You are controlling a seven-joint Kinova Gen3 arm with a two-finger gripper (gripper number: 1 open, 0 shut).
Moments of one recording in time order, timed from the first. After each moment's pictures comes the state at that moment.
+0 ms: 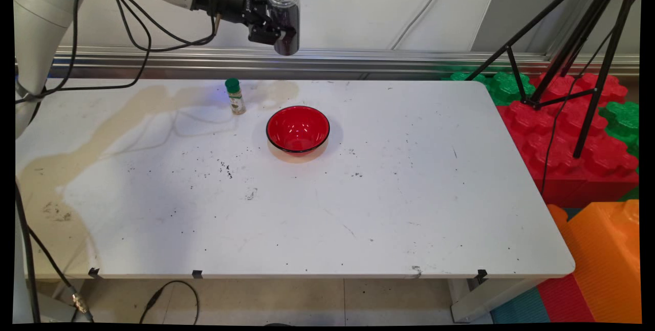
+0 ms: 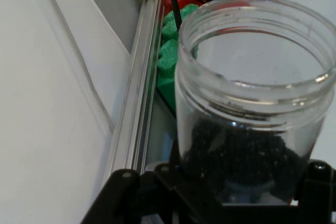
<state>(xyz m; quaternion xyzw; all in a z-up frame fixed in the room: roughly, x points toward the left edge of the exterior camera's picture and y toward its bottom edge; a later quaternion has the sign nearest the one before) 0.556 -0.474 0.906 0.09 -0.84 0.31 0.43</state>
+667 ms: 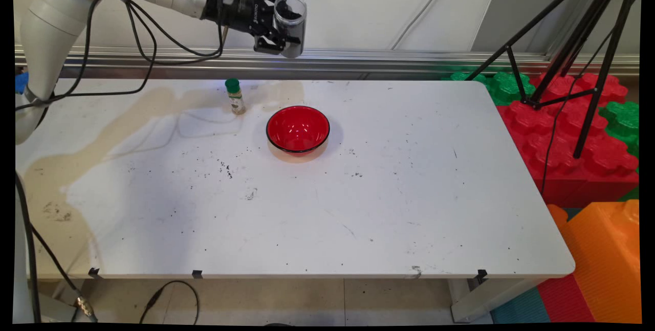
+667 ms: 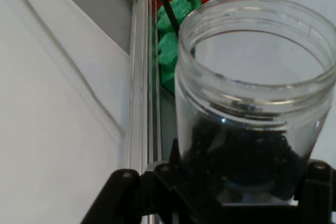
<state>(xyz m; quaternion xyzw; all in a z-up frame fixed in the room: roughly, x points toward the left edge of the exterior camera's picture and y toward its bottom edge) 0.543 -0.478 0.889 0.01 -0.85 0.35 0.39</state>
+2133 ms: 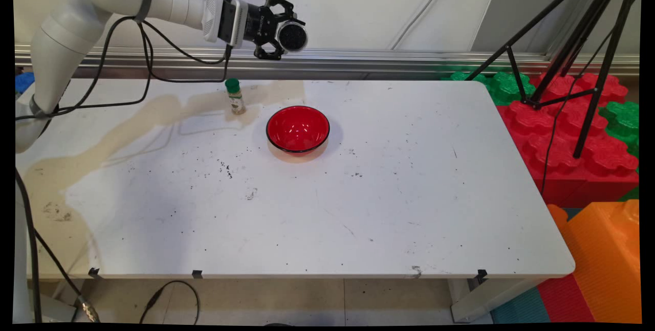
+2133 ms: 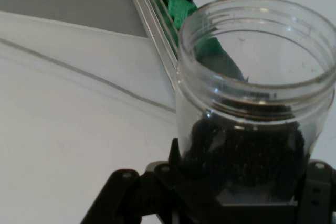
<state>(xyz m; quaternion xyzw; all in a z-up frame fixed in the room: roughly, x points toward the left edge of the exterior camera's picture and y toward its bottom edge) 0.531 -0.479 0.862 -0.19 -0.83 0.48 0.22</state>
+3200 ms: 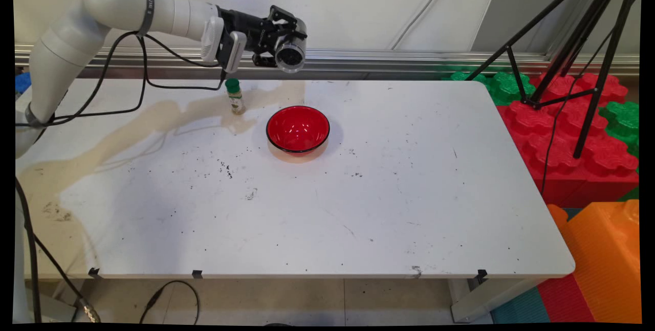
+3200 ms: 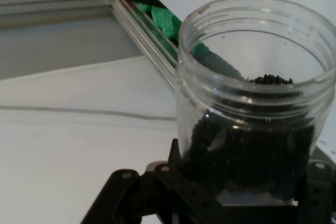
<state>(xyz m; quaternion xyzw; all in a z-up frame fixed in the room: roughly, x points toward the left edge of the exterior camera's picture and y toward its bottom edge) 0.524 -0.466 0.844 -0.33 -0.78 0.51 0.14</state>
